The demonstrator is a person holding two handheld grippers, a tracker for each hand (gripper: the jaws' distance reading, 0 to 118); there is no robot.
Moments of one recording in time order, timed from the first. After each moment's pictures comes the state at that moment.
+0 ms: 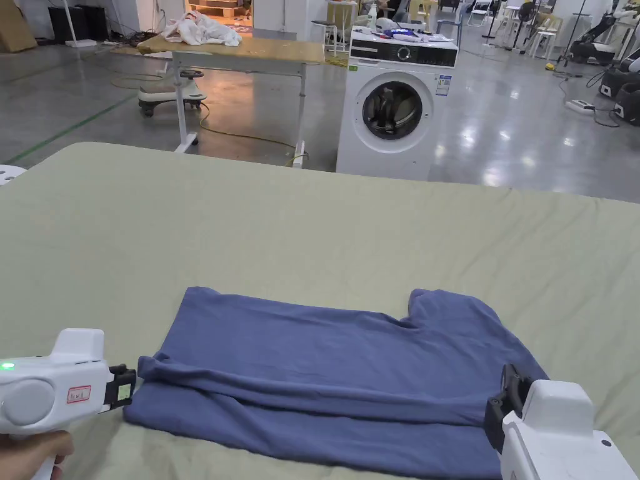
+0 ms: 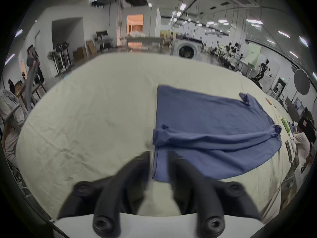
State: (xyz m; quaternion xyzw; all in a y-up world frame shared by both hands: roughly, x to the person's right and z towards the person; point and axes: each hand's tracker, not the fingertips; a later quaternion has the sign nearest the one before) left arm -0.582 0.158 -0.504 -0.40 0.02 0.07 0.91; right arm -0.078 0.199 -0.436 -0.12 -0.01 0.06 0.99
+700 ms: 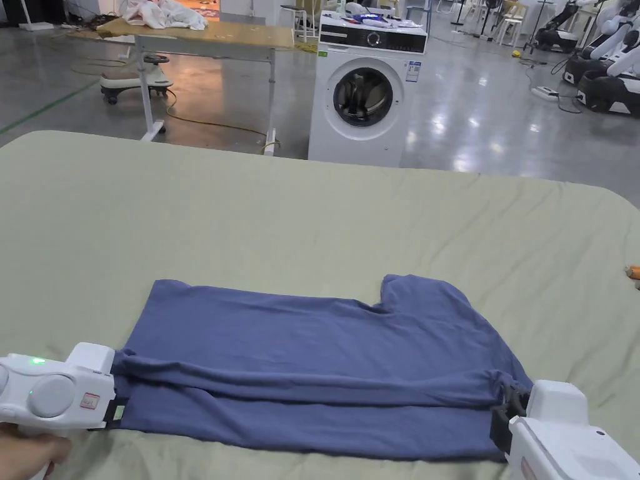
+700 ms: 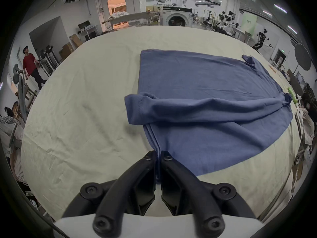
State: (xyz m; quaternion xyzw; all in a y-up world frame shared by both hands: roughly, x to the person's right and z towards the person) left arm -0.526 0.142 -0.509 -0.48 0.00 -0.01 0.87; right arm -0.013 0.166 -0.456 -0.25 -0.04 0.02 0.97
